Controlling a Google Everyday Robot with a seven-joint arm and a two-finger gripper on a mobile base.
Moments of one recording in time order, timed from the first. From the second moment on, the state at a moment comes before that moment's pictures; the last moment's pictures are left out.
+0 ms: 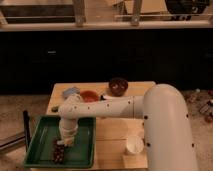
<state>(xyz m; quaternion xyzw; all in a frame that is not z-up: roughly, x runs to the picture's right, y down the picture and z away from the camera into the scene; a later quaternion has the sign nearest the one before) -0.214 0.281 0.763 -0.40 -0.26 -0.21 0.85</state>
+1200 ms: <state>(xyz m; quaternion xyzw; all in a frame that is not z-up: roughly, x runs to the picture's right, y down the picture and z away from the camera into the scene) -0.161 0.237 0.793 -0.36 -0.24 -0.13 0.89</state>
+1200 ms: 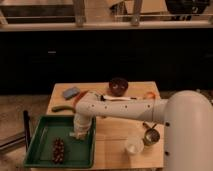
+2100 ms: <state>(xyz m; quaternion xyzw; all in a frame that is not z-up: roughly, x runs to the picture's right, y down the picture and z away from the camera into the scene) -0.211 0.267 0.773 -0.38 -0.27 -0.22 0.85</state>
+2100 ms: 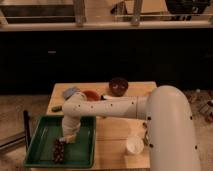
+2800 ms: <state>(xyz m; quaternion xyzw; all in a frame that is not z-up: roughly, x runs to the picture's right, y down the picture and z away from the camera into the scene) -0.153 0.271 0.755 -0.37 -0.27 -0.19 0.87</state>
